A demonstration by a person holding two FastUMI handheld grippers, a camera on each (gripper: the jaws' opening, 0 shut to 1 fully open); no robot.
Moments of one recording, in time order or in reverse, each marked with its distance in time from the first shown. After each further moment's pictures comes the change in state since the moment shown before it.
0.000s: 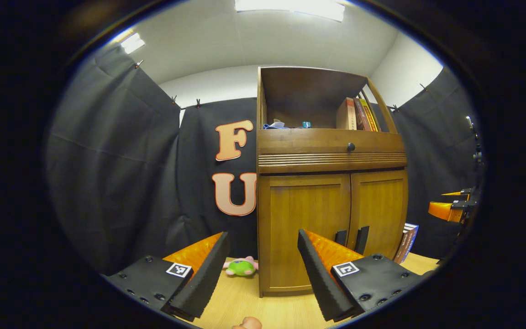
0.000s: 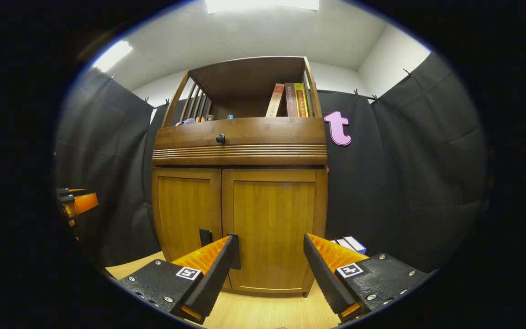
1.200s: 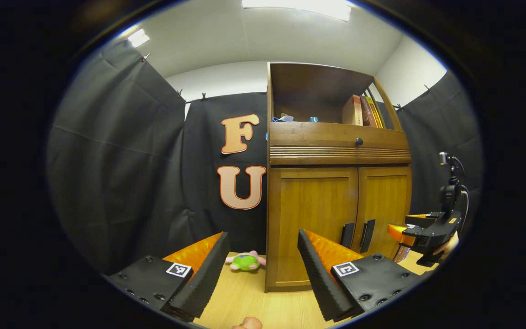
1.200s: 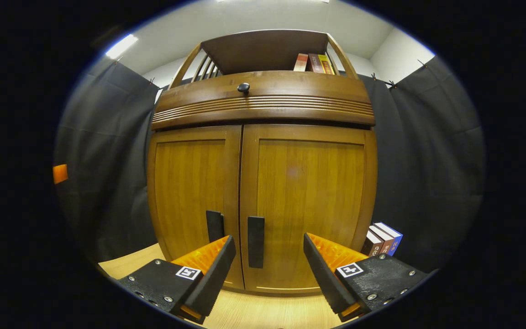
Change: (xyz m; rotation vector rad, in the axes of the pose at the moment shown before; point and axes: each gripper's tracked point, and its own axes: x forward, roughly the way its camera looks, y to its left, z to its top) left arm -0.012 0.035 -0.015 -0.008 0.034 0.022; right arm 0.108 0.072 -0.090 -0.019 0.092 0.037
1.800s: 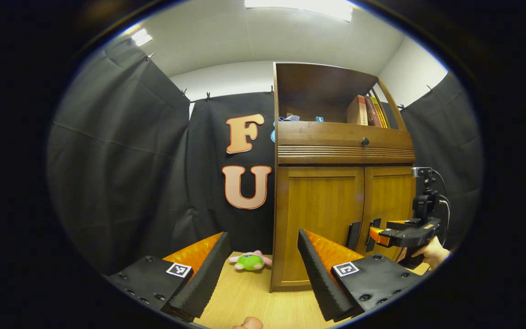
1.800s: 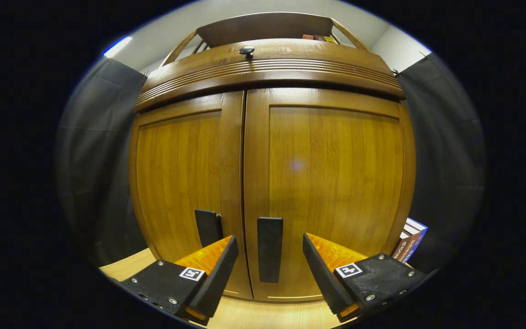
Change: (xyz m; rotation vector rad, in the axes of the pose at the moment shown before) left arm 0.000 0.014 -0.006 -0.012 0.000 0.012; right arm 0.082 0.023 -0.036 0.039 0.058 0.011
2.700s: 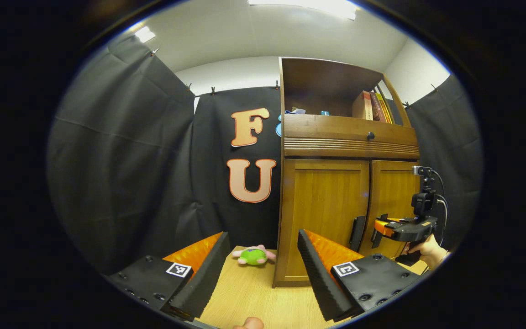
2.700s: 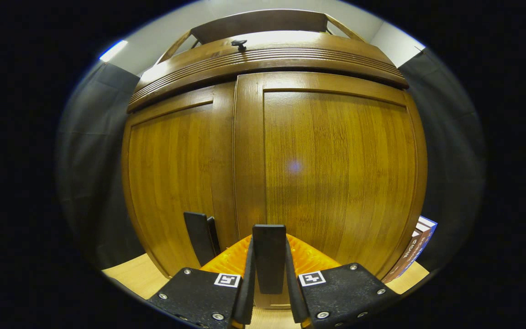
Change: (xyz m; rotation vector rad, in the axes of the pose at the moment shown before) left arm -0.008 0.009 -0.011 -0.002 0.031 0.029; right arm 0.008 -0.002 -0.004 0.018 -0.011 0.033
